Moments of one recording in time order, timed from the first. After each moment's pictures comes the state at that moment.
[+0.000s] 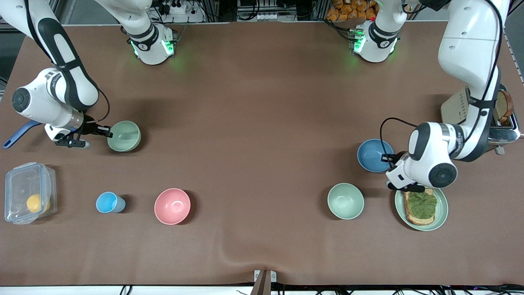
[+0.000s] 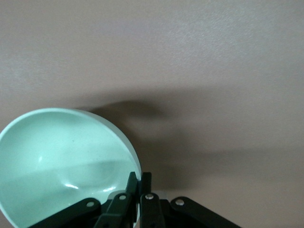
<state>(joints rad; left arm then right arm) -0.01 0.61 -0.09 -1.67 0.10 1.86 -0.01 -0.32 0.22 0.03 -2.41 0.17 2.49 -0.30</state>
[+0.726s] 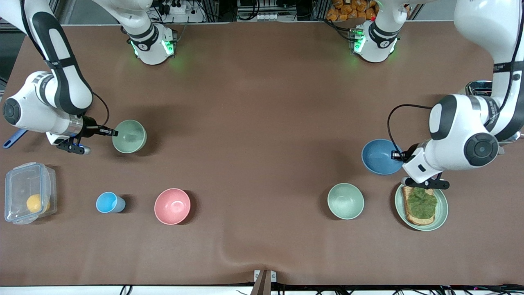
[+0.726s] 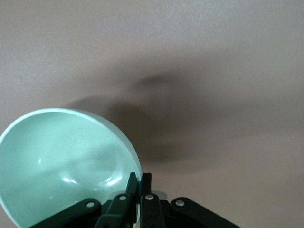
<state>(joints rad) -0.01 0.41 -0.13 -1.66 0.02 1.83 -0.07 -0.24 0.19 0.04 -2.26 0.19 2.18 -0.01</state>
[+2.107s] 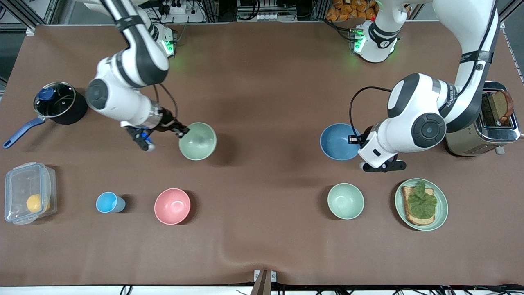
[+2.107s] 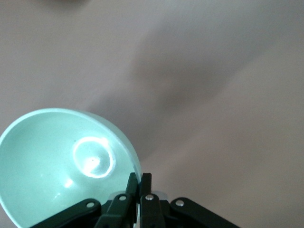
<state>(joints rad) -0.02 0.38 -0.35 -1.66 -0.04 1.75 -0.39 0.34 0.13 0.08 -2.14 0.40 2.24 0.98</state>
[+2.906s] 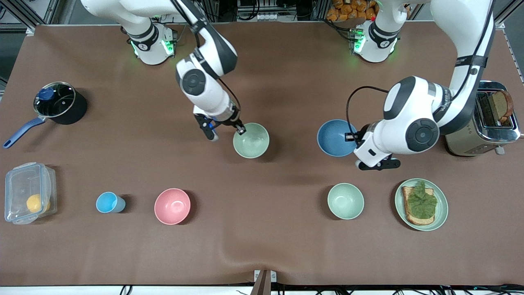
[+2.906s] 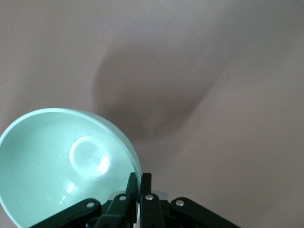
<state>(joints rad) -0.03 0.40 -0.35 -1.67 -0.06 1.72 -0.42 0.65 0.39 0.08 -1.96 0.29 2.45 1.52</state>
